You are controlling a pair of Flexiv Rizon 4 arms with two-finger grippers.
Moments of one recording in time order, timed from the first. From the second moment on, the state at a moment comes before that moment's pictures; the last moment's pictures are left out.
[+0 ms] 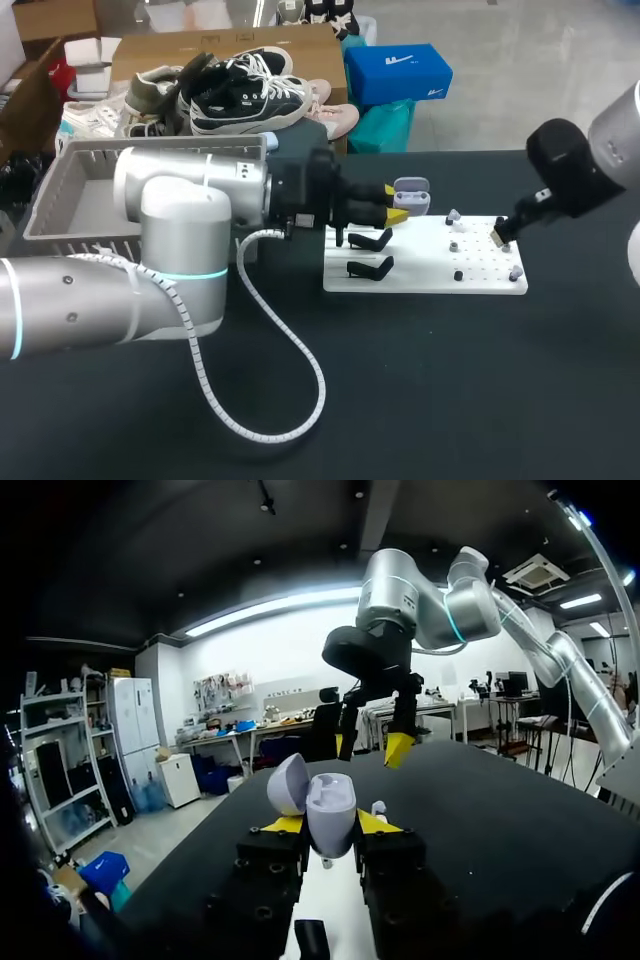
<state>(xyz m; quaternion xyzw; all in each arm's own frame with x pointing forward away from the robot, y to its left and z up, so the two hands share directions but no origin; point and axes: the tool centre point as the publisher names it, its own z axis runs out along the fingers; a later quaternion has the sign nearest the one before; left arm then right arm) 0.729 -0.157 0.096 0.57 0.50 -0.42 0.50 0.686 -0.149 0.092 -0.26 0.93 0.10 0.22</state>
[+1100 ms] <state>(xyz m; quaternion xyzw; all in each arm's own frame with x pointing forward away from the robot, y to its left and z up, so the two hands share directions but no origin) 0.720 -0.153 0.096 0.58 0.49 -0.43 0.49 0.662 -0.154 0.055 -0.26 0.94 0.06 0.21</state>
